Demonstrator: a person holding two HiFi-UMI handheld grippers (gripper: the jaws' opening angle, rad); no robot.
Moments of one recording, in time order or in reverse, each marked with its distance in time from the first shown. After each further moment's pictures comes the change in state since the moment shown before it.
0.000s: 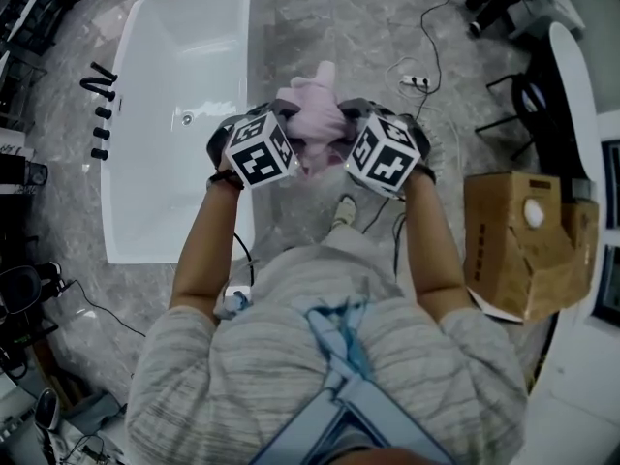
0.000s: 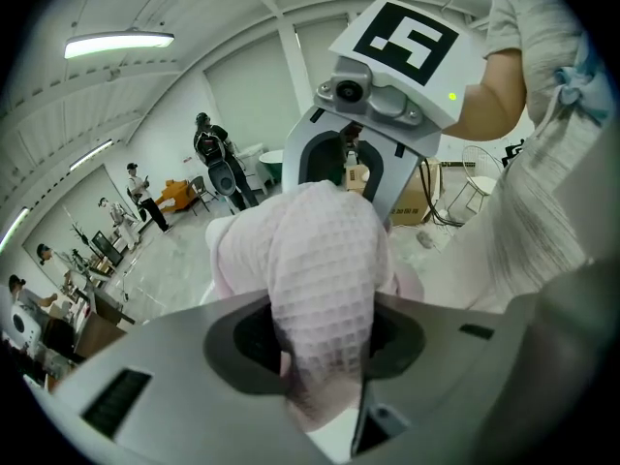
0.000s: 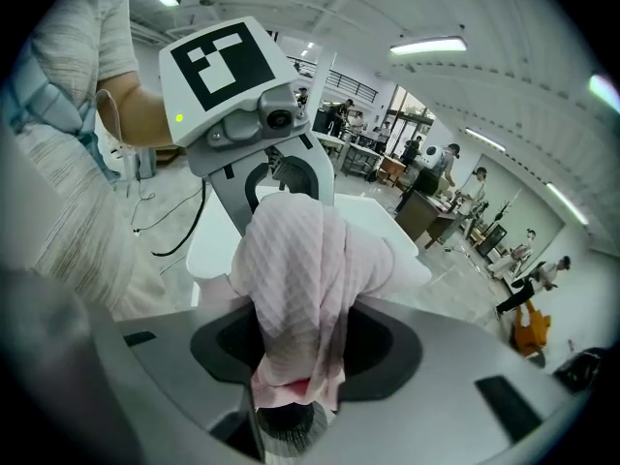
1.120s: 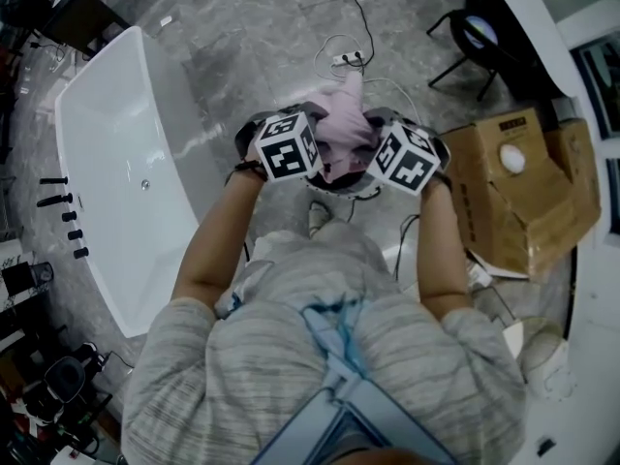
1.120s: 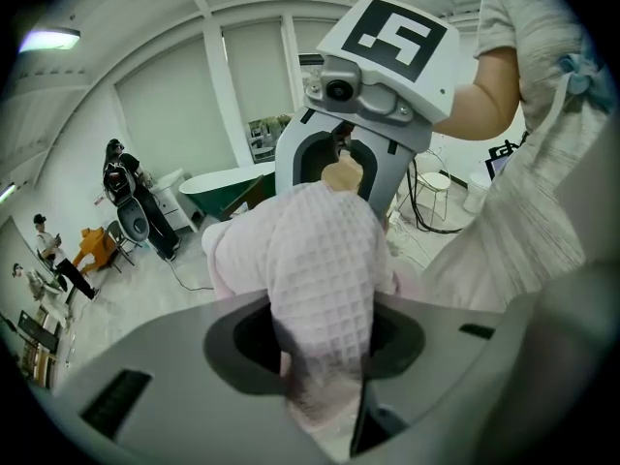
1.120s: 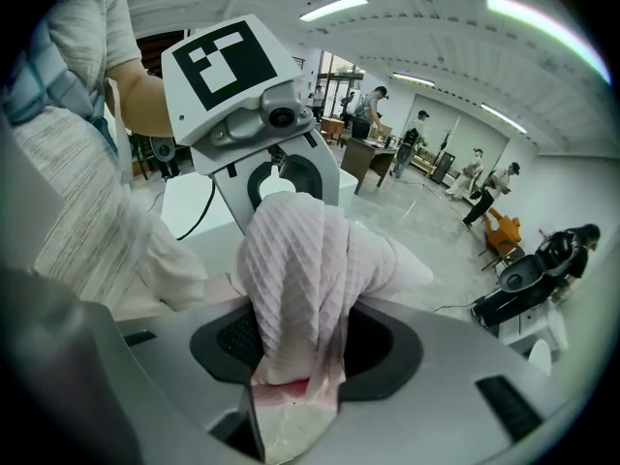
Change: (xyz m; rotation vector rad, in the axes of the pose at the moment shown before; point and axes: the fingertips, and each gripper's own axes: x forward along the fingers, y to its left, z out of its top) left arm 0.219 -0.014 0.259 0.324 -0.074 -0.337; right arm -0.115 -0.110 -0.294 0.372 0.153 -0.114
